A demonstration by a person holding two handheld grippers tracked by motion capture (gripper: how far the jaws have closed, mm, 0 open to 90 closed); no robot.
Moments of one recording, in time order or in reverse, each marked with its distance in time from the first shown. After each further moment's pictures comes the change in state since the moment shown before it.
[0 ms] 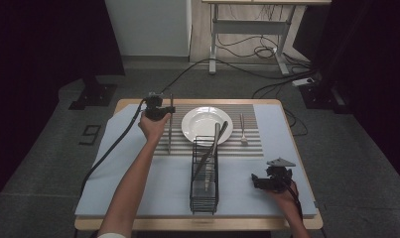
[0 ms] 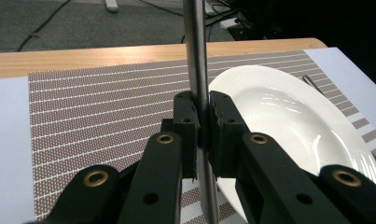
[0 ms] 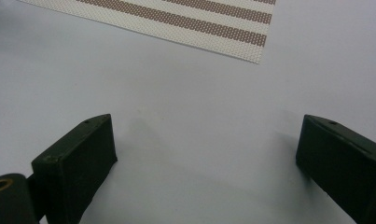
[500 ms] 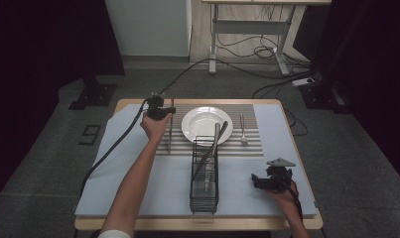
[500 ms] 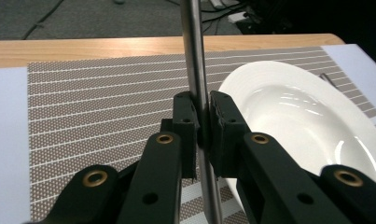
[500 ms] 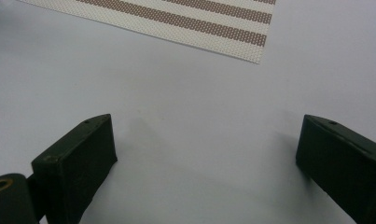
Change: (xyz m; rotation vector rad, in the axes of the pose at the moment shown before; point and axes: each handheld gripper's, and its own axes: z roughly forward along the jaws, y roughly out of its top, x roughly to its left) left arm 0.005 -0.001 0.016 0.027 0.036 -0.018; right arm 0.000 0.000 0.000 0.000 0.000 0.000
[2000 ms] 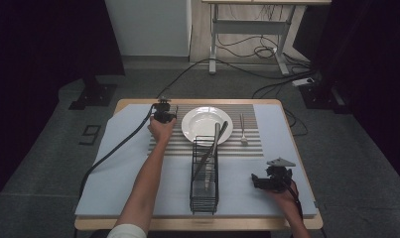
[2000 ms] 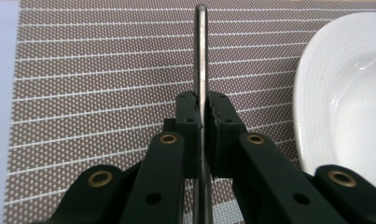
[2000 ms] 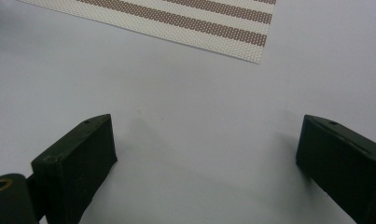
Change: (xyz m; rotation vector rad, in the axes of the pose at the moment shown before) left arm 0.009 -0.015 0.057 0.143 0.143 -0.050; right arm 0.000 0.000 0.000 0.001 0.001 0.000
